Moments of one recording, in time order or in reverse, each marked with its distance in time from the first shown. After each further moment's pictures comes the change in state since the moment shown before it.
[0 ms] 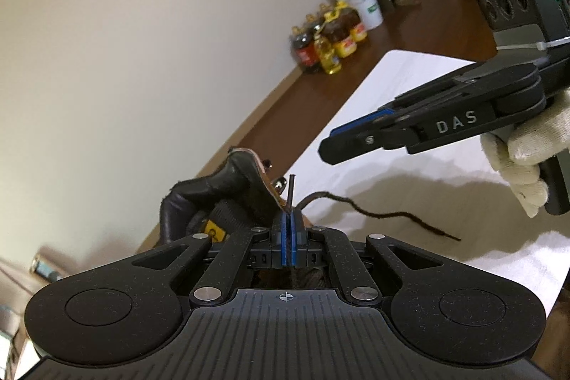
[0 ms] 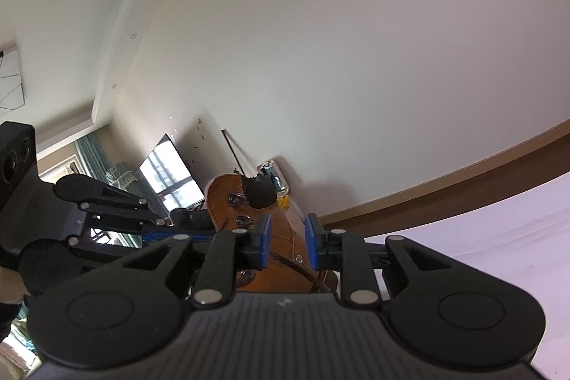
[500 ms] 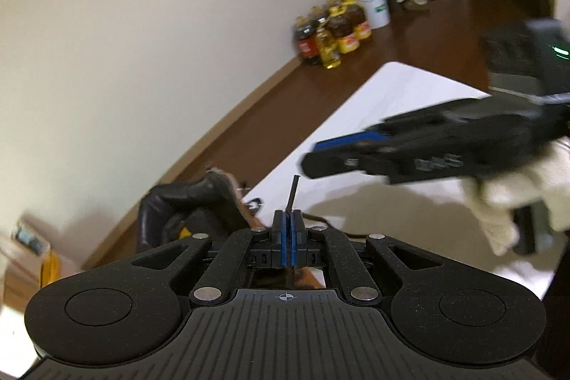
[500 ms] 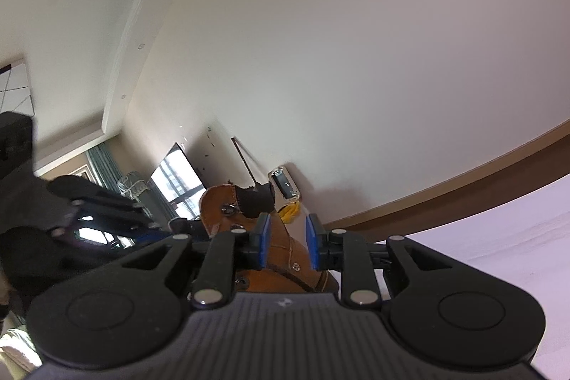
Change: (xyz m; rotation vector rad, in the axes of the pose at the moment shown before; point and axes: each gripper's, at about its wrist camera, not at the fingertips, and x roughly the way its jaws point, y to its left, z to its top) left arm 0.014 0.008 0.026 -0.161 0.068 -0.087; right arm 0.000 -0.018 0.009 0.022 -0.026 0.044
